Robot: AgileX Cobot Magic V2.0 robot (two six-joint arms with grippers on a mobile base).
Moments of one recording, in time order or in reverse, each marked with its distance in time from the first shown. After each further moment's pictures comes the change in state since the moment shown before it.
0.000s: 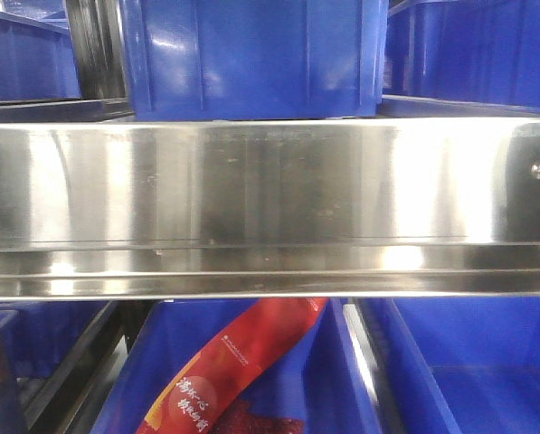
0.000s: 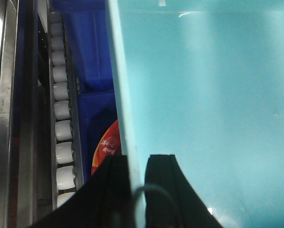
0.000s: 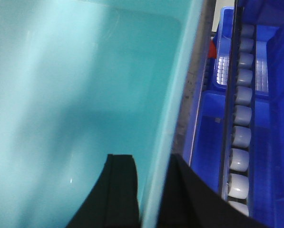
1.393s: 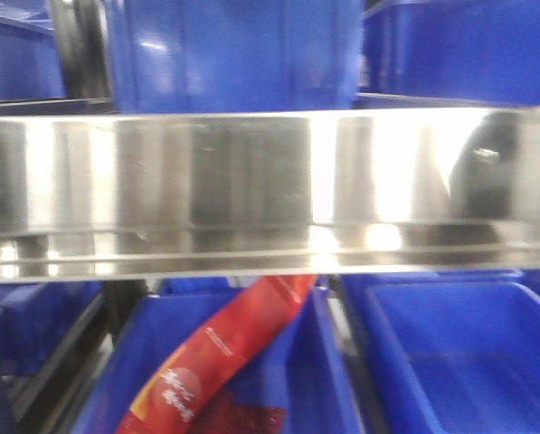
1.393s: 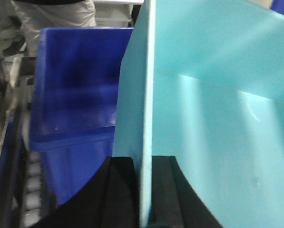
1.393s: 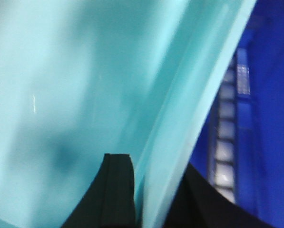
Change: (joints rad) left arm 0.000 0.002 0.004 0.026 -0.454 0.019; right arm 0.000 0.000 0.000 0.000 -0.056 0.016
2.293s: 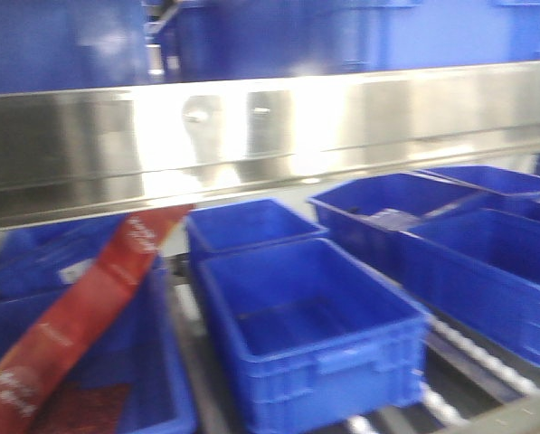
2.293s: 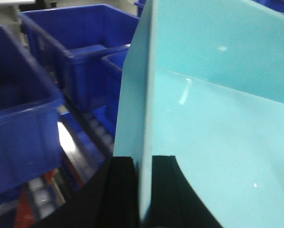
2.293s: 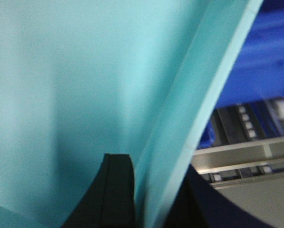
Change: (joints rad) left arm 0.002 0.000 0.001 0.004 -0.030 0.005; right arm 0.000 -0.008 -0.004 0.005 0.007 0.000
